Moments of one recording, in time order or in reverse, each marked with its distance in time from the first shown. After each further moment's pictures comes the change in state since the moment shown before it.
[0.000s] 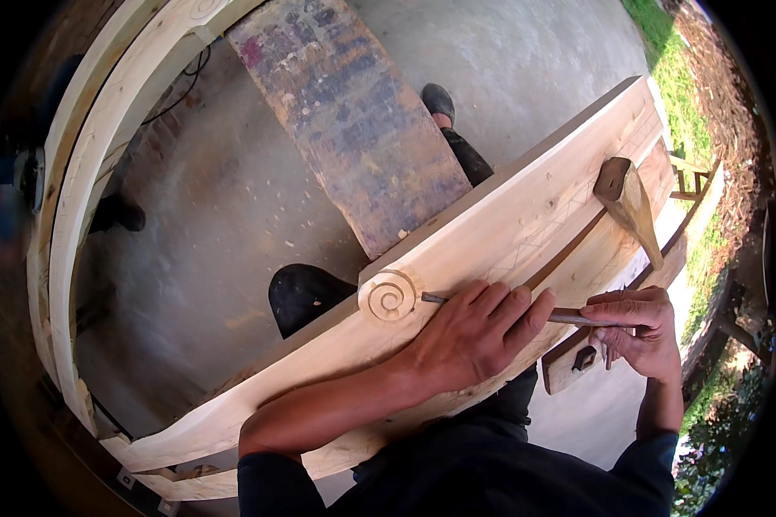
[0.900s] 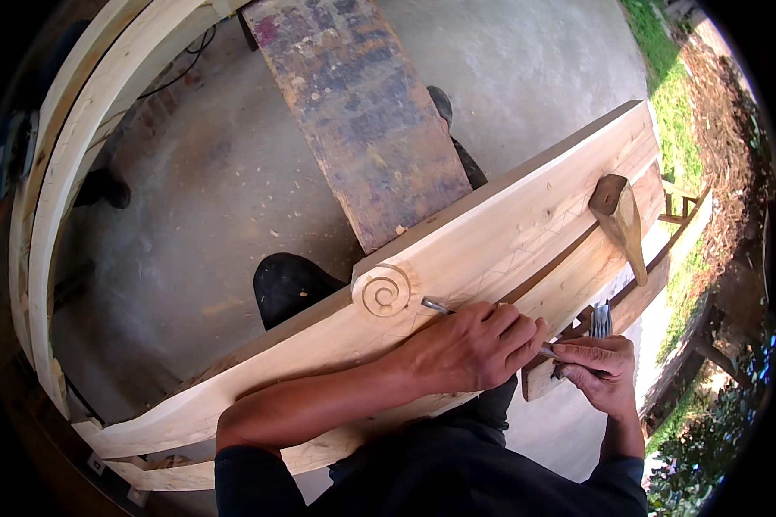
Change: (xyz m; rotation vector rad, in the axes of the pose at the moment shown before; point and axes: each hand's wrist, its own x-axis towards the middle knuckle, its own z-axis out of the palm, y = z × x) left_hand -0.002 0.004 0.004 0.111 -0.059 0.198; right_hand -0.035 0.026 0.044 -0.082 0.089 -0.151
